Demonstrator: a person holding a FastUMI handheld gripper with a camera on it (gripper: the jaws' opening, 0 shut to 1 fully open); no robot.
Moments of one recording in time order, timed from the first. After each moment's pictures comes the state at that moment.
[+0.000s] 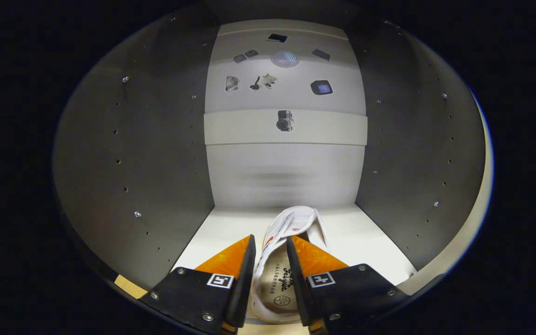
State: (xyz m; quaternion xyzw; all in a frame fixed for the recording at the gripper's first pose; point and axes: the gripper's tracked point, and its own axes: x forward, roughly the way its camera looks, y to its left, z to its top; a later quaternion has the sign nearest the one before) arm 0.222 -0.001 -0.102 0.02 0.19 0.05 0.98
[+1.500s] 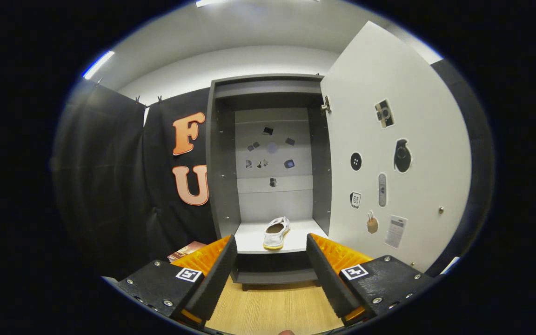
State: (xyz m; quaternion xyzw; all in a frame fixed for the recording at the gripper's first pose) arm -0.138 -0.062 0.074 0.05 0.06 0.03 1.00
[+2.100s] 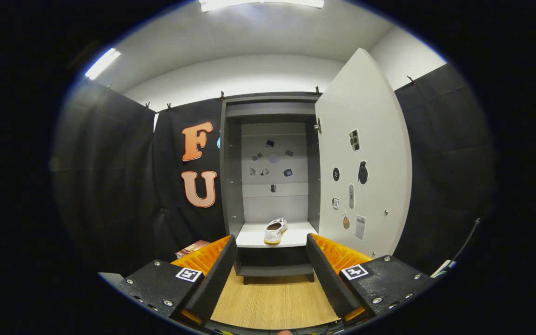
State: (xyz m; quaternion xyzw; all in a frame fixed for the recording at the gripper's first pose) arm -0.229 -0.082 0.108 0.04 0.04 0.04 1.00
